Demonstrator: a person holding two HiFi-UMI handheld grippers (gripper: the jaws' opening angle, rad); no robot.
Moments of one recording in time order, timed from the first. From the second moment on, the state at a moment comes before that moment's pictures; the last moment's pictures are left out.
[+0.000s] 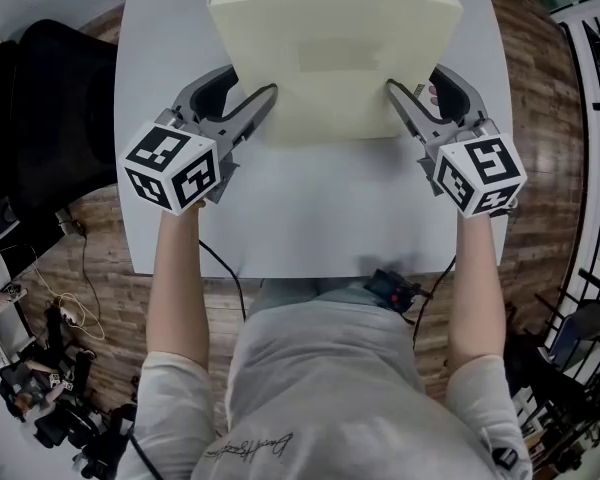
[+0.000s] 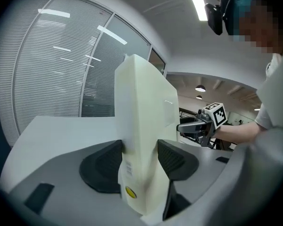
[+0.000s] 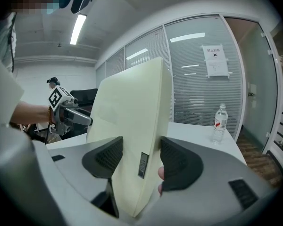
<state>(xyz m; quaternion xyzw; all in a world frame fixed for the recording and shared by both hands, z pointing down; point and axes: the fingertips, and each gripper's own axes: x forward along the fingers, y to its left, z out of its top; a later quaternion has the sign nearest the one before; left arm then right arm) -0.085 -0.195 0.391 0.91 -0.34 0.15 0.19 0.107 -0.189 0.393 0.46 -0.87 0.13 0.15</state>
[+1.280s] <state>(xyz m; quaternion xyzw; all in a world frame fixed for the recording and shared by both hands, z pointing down) -0.085 -0.202 0.415 0.90 -0.38 0.18 0.10 0.106 -0.193 0.415 0.49 -0.85 0.08 0.19</state>
